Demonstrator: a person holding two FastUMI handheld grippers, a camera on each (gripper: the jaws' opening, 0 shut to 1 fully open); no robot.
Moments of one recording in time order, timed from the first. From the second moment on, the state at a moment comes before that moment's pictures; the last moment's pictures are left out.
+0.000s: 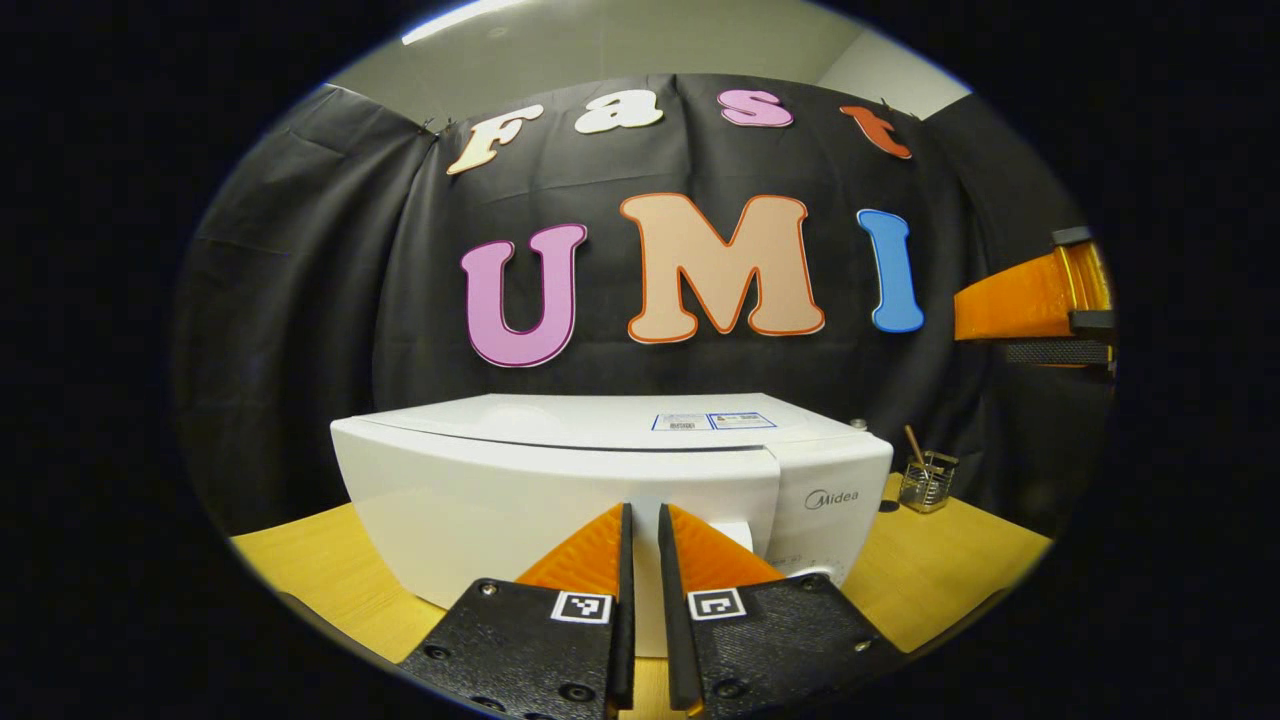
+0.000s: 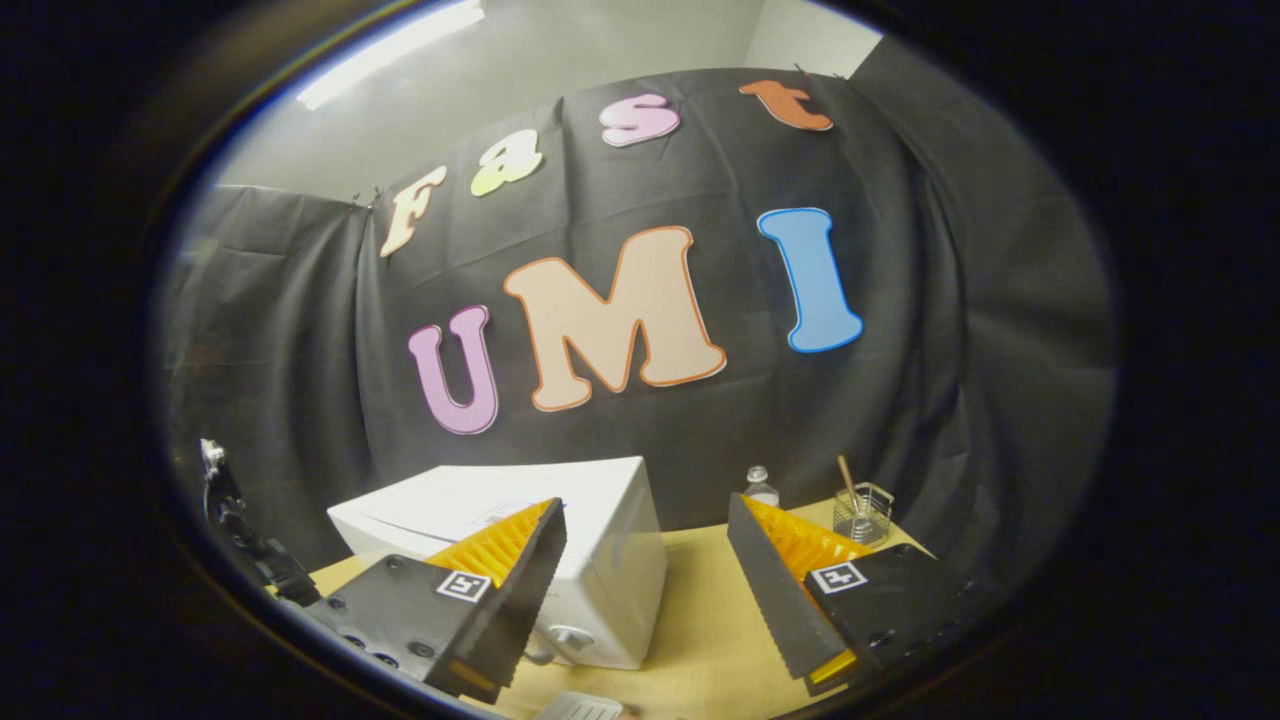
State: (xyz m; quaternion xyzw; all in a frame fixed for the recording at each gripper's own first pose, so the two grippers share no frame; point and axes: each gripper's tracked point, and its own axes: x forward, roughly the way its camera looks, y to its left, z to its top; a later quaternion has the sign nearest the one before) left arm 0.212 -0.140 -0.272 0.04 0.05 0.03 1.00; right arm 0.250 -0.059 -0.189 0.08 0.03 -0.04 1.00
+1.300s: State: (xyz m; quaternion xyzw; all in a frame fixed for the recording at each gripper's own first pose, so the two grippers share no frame) left arm 0.181 -0.090 -0.141 0.02 -0.02 0.06 1.00; right arm 0.221 -0.053 -0.165 0.06 0.01 -0.05 1.00
